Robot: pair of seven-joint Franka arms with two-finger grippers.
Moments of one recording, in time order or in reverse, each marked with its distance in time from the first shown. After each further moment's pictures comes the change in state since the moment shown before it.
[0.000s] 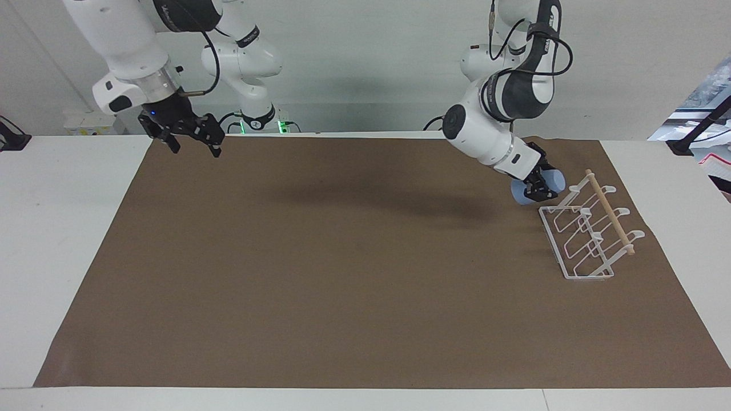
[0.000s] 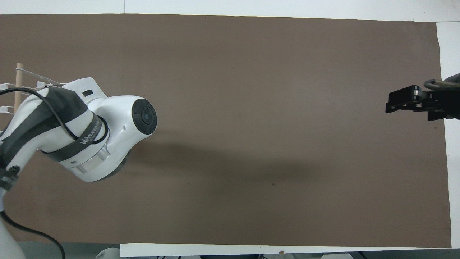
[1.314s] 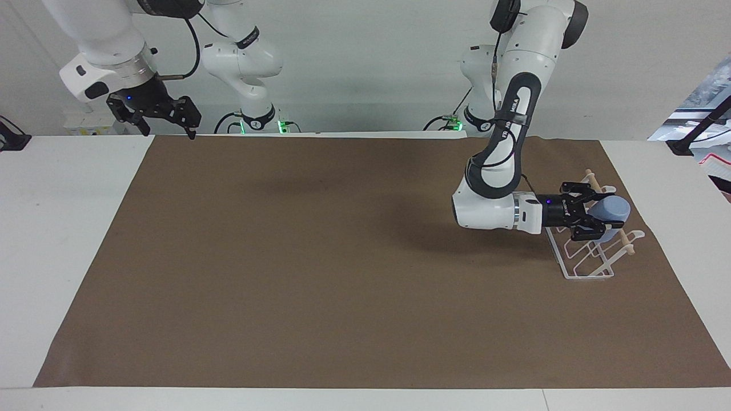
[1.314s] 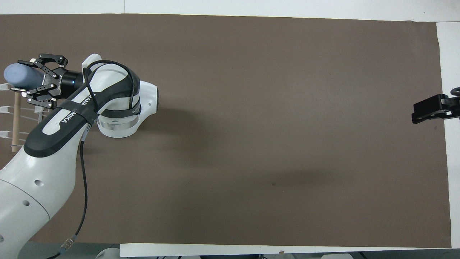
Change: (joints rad) left arm 0.076 0.392 0.002 0.169 0.515 -0.192 -0.237; right arm -0.006 0.045 -0.012 0.072 -0.066 -0.102 -0.144
